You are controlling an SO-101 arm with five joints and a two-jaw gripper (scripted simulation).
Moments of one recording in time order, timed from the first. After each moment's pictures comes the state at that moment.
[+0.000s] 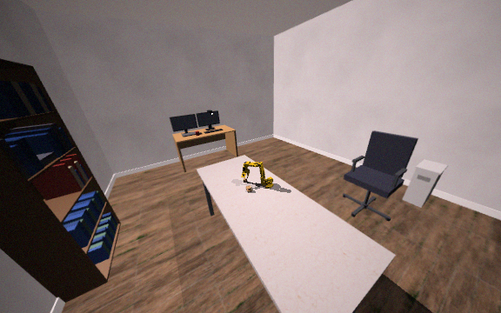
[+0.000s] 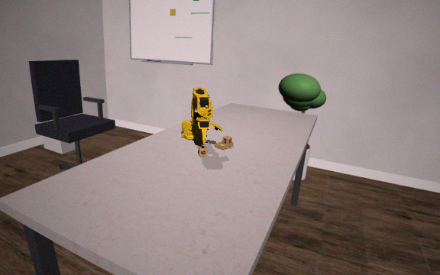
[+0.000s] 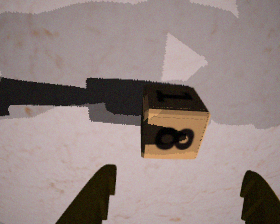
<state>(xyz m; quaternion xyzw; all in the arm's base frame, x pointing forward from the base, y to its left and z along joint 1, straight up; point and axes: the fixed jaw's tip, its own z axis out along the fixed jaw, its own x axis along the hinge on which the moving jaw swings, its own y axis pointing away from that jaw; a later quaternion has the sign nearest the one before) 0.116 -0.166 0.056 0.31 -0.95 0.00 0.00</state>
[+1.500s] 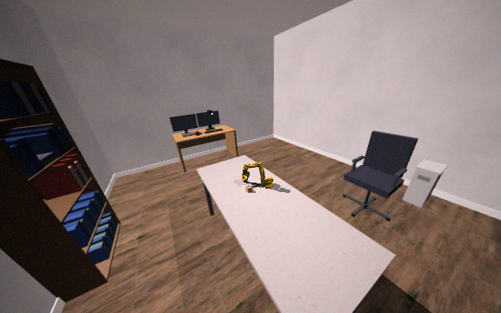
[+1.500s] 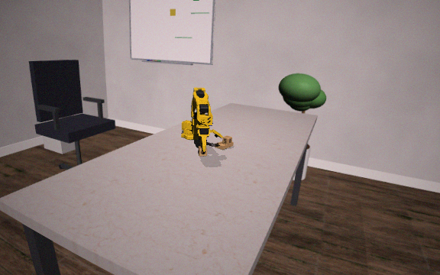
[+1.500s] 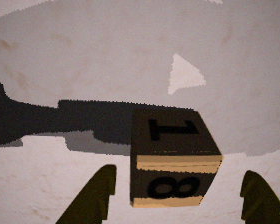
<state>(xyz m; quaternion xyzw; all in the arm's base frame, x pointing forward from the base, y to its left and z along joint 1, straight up) 0.119 -0.170 0.026 0.31 -0.95 0.01 0.00</state>
